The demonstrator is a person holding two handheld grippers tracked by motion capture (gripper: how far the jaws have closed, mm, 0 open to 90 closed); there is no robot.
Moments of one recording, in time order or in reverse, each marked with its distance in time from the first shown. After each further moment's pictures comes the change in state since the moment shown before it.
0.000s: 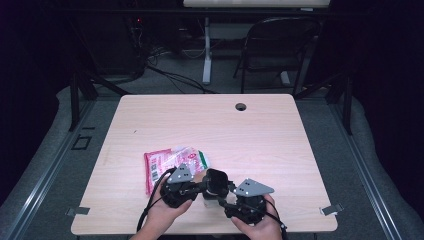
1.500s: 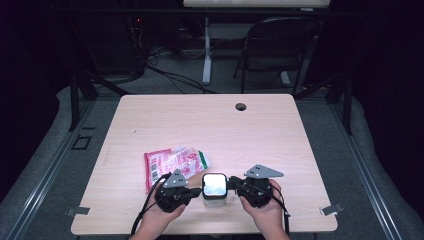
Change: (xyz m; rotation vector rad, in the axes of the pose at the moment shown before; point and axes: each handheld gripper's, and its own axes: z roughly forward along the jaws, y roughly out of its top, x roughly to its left) left arm 0.011 -0.026 0.001 0.050 0.007 -0.023; right arm -0.042 0.006 0.009 -0.023 -0.023 0.152
